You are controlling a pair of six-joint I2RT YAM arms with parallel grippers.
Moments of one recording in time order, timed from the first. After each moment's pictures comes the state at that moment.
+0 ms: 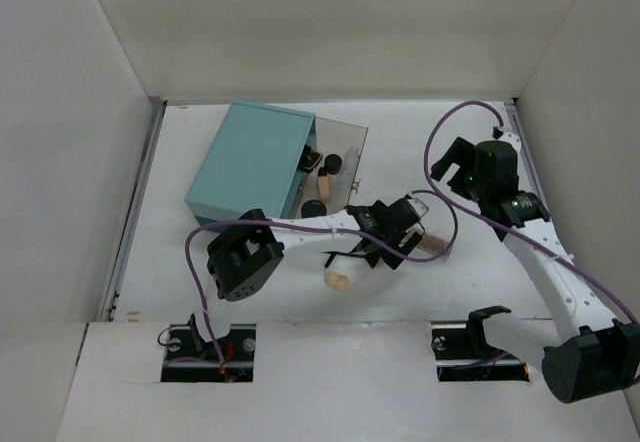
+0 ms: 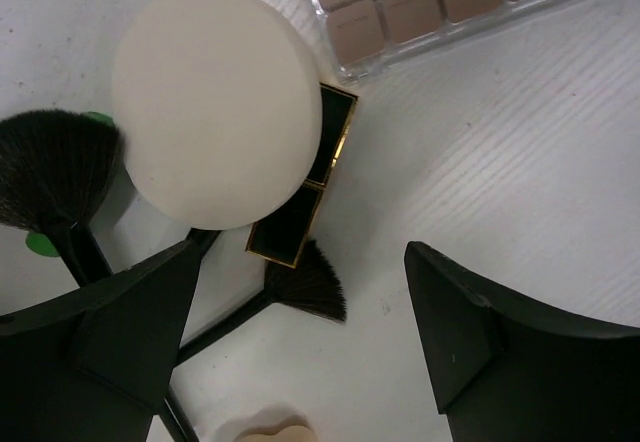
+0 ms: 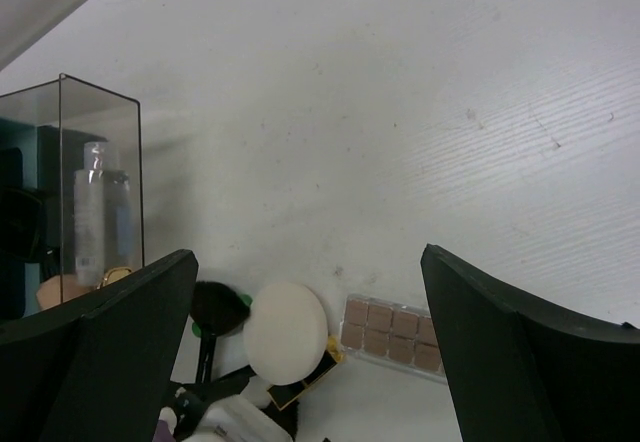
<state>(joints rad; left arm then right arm) -1.14 1.98 1.45 -0.48 -0.21 -0.25 0.20 1.06 0.96 -0.46 0.20 0.62</state>
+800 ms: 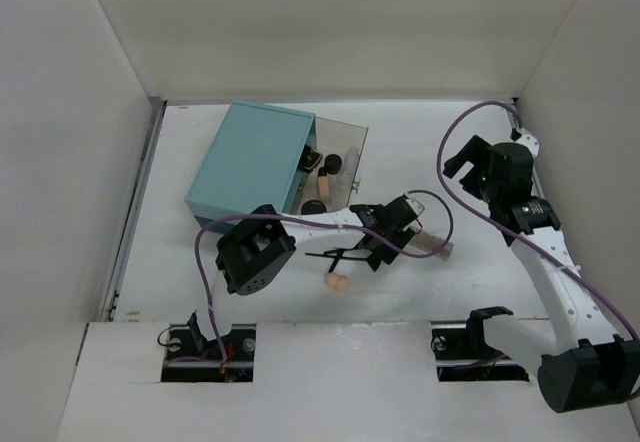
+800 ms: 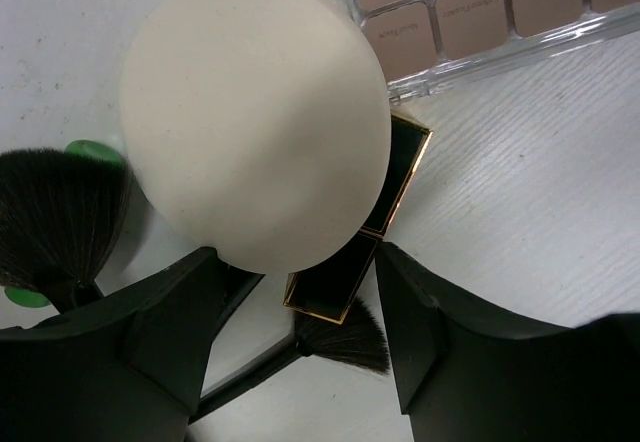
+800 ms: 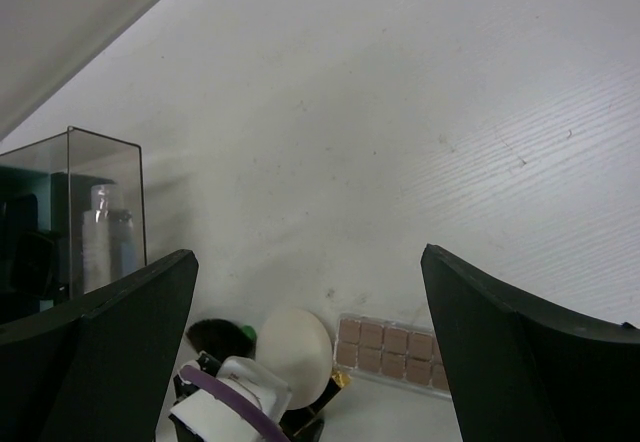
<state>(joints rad) -1.10 2.05 1.46 -0.45 -0.17 -0.26 0.12 1.00 0.94 -0.45 0.19 0.63</state>
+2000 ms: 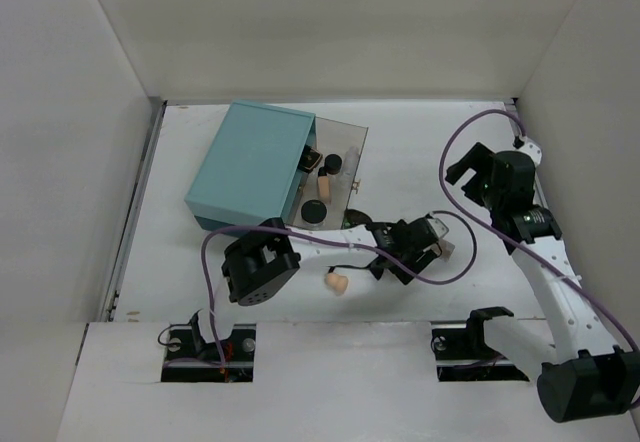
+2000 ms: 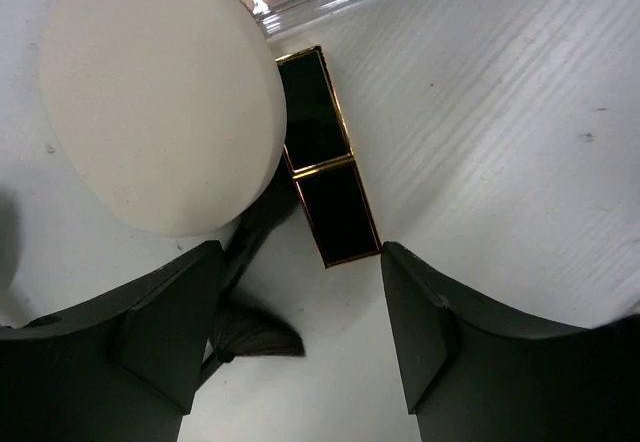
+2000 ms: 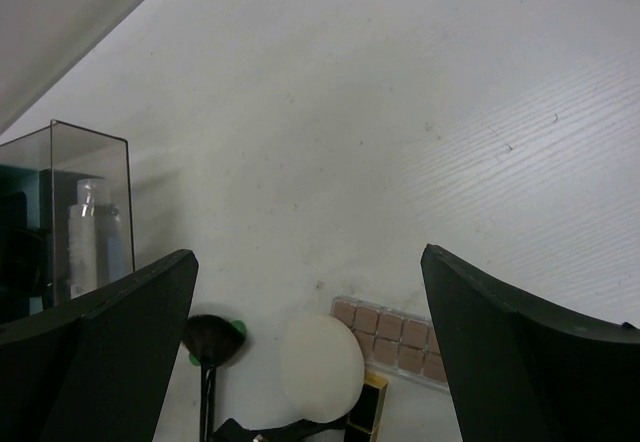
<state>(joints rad) -1.23 2.07 1.51 -0.46 -0.17 -0.25 0.10 0.95 0.89 -0.44 0.19 0.63</state>
